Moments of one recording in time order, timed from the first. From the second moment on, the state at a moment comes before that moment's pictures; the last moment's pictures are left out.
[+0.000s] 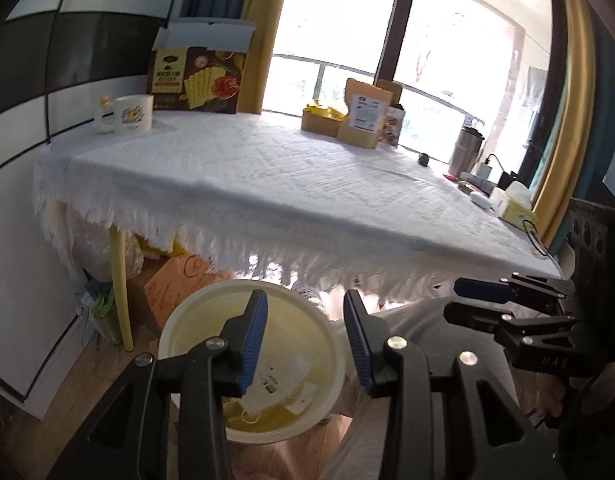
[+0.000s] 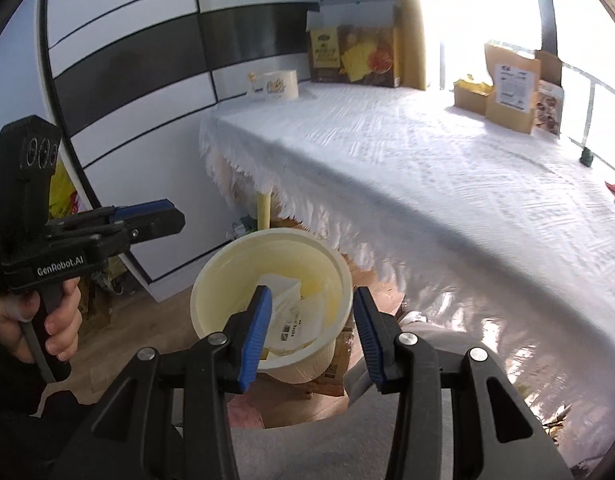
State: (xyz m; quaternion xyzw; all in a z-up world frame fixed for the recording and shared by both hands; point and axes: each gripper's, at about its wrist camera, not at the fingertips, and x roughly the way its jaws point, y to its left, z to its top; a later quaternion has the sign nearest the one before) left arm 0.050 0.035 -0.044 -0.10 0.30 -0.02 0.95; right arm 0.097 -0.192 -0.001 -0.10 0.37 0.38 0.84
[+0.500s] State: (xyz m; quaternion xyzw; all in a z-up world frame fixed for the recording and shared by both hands) left arm 0.018 0.010 0.008 -0.08 0.21 -0.01 0.97; right arm 0.068 -0.242 0.065 -0.07 0.29 0.37 0.88
